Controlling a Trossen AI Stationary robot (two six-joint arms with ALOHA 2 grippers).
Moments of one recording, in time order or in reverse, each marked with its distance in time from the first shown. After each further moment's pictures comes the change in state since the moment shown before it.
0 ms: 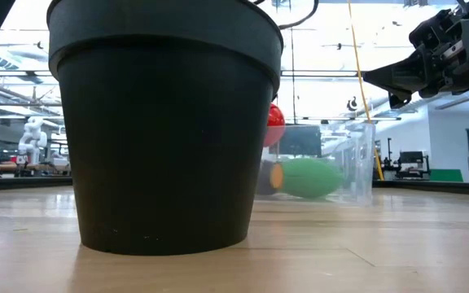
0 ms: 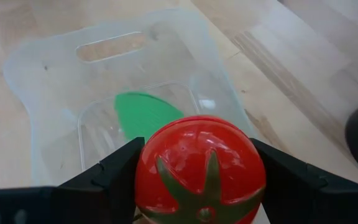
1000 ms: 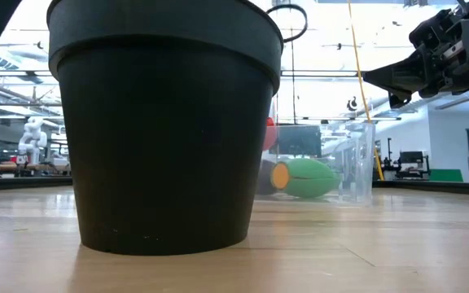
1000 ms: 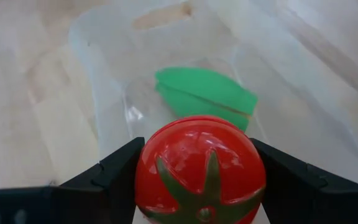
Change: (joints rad) left arm 0.093 -0.001 0.001 -0.031 0.000 0.104; right arm 0.000 0.000 0.000 0.000 0.000 -0.005
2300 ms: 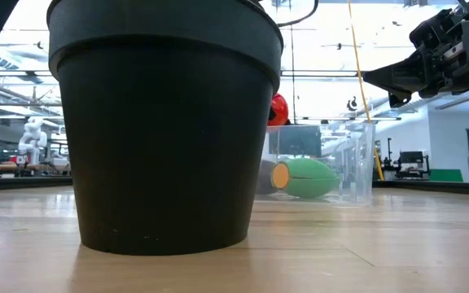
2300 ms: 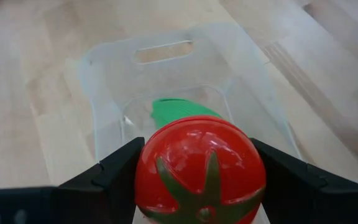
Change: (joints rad) left arm -0.043 -0.001 0.103 -0.082 -0.032 -0.131; right arm 0.000 0.000 0.000 -0.002 0.000 -0.019
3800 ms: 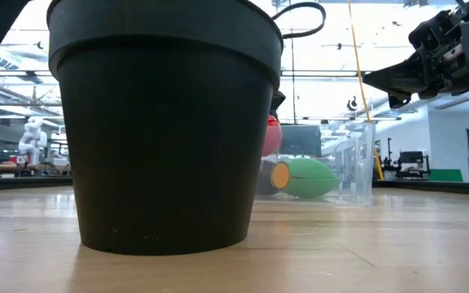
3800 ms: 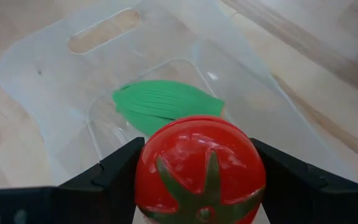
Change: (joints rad) left arm -0.001 0.065 0.000 -0.049 0.061 0.307; right arm 0.000 0.013 0.000 0.003 0.003 -0.004
